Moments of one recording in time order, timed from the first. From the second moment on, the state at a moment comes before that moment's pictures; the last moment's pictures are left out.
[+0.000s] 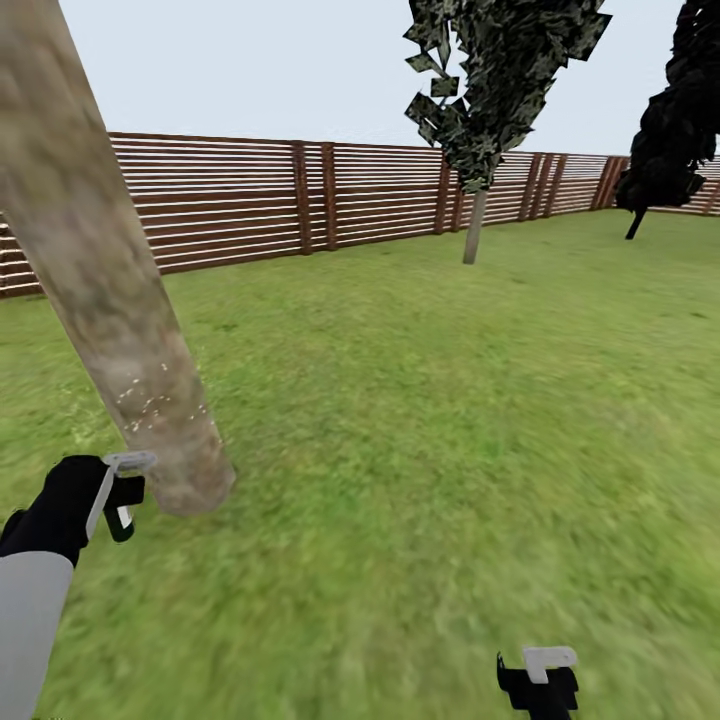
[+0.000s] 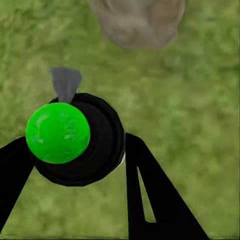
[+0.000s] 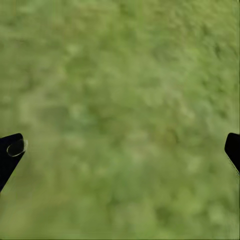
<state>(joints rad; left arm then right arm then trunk) -0.83 0.30 0.26 -0.81 -0.16 0.91 -0.06 -0.46 -0.06 0.10 -0.06 0.04 -0.47 -0.26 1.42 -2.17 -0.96</state>
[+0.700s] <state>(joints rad) -0.81 0.26 0.26 -0.68 -0.13 0.75 -0.06 -0.46 -0.06 0.10 -0.06 0.04 -0.47 -0.26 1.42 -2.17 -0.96</state>
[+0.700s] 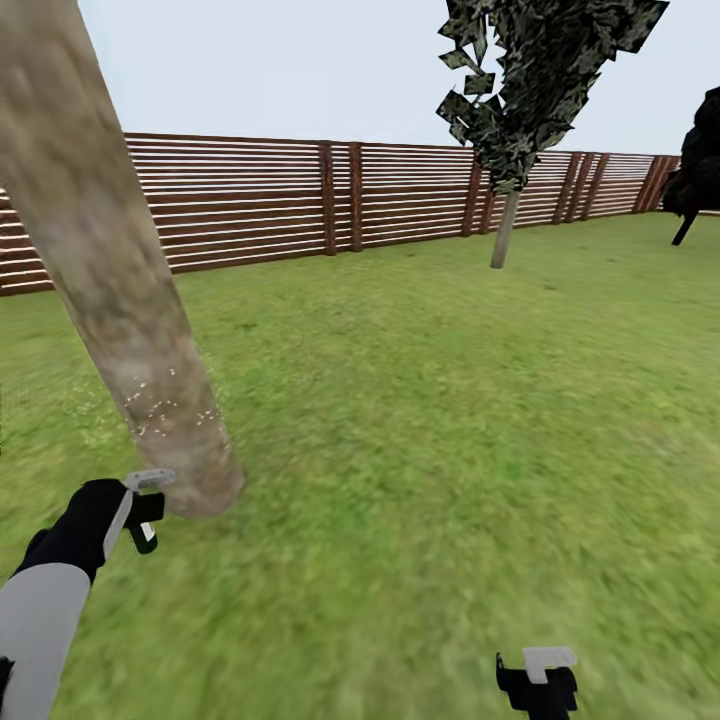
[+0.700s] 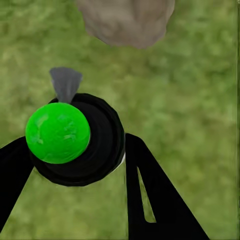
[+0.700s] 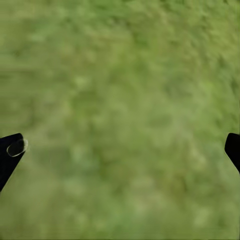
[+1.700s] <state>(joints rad) -0.79 0.24 0.26 -0.65 -0.13 0.74 0.01 -0.46 -0.06 0.10 -0.06 0.04 -0.47 -0.26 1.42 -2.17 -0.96</state>
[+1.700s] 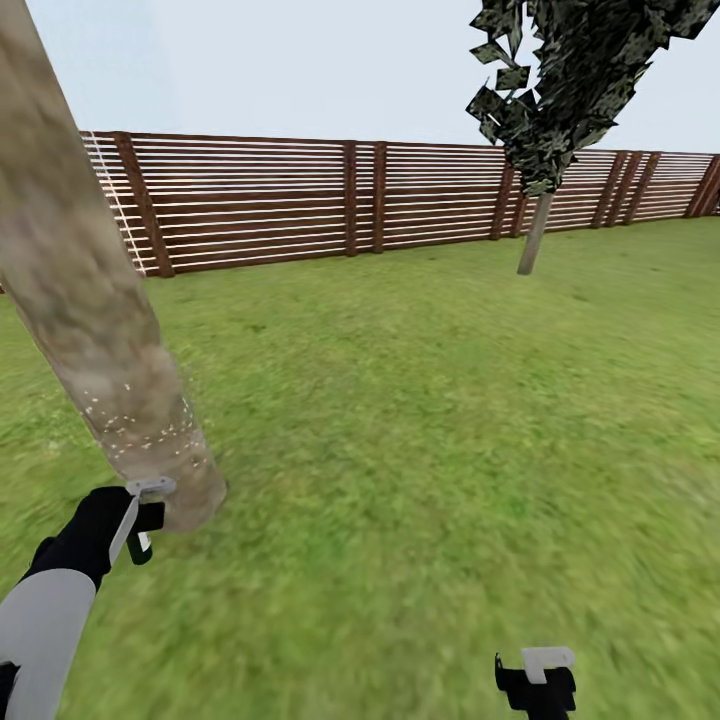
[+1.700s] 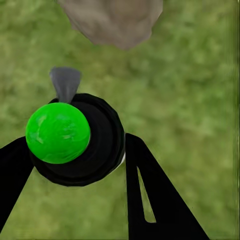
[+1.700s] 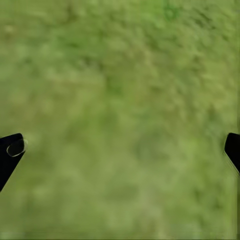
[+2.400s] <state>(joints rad) -0.79 0.25 0.26 -0.64 -0.13 0.74 0.01 -0.46 -0.06 0.10 -0.06 0.04 -0.47 -0.26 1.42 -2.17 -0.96</state>
